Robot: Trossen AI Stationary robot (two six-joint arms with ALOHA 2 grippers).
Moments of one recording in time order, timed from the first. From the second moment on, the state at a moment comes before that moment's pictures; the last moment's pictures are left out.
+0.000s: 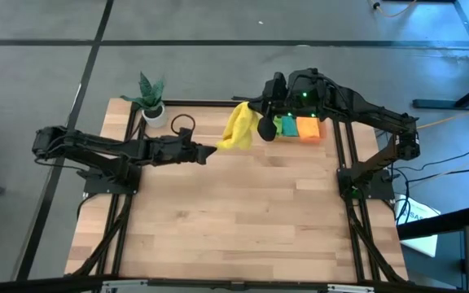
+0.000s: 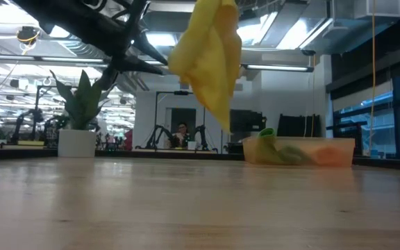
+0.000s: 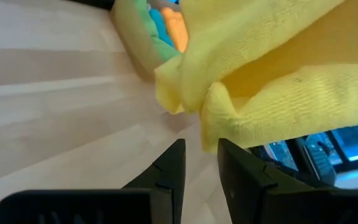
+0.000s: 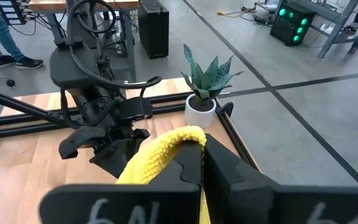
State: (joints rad) left arm 0.05 1.11 0.58 0.17 -0.32 -1.05; right arm -0.18 1.52 1.80 -0.65 0.10 -0.01
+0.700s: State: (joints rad) left arm 0.09 1.11 0.58 0.28 -0.14 -0.88; right arm -0.18 1.52 1.80 -0.60 0.10 0.00
